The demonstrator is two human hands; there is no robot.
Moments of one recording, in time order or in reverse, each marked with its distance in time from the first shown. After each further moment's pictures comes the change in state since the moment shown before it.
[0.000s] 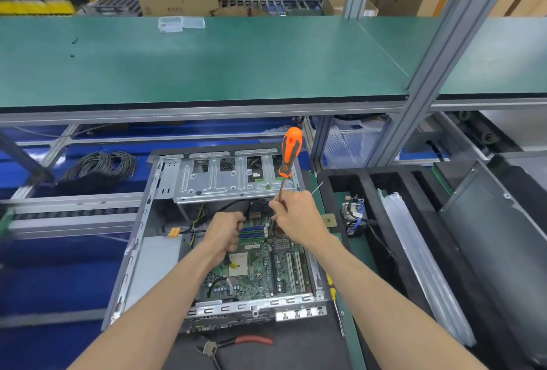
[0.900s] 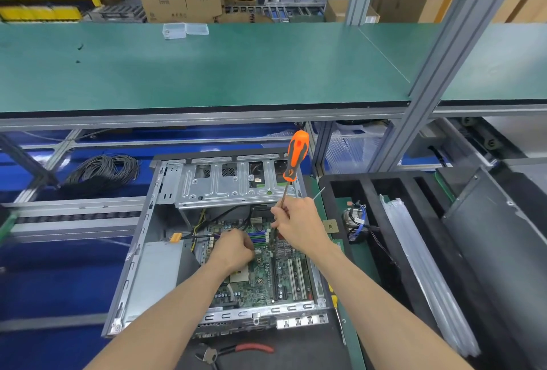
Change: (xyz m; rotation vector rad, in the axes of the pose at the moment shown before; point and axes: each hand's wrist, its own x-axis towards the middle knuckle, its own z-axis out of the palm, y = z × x) left_hand 0.007 -0.024 0.005 0.937 0.018 0.263; right_hand -0.004 -0.001 -0.001 0.030 0.011 -0.012
